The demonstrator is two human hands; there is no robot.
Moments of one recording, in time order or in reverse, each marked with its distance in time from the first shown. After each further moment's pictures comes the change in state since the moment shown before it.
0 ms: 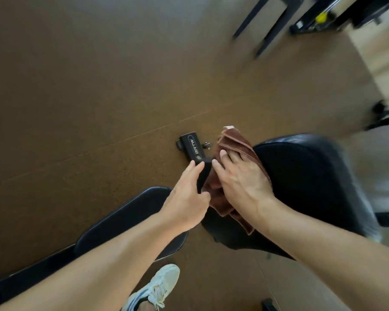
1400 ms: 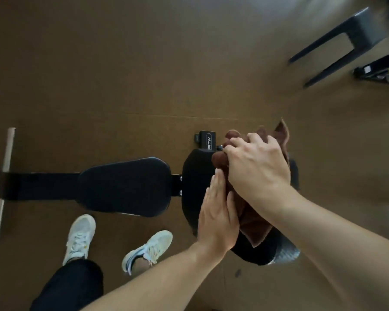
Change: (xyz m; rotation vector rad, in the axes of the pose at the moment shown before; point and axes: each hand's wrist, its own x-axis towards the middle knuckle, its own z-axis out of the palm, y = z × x) left_hand -0.020 0.051 0.188 -0.285 0.682 0.116; right_hand -0.049 0.086 -0.036 0.133 0.237 -0.231
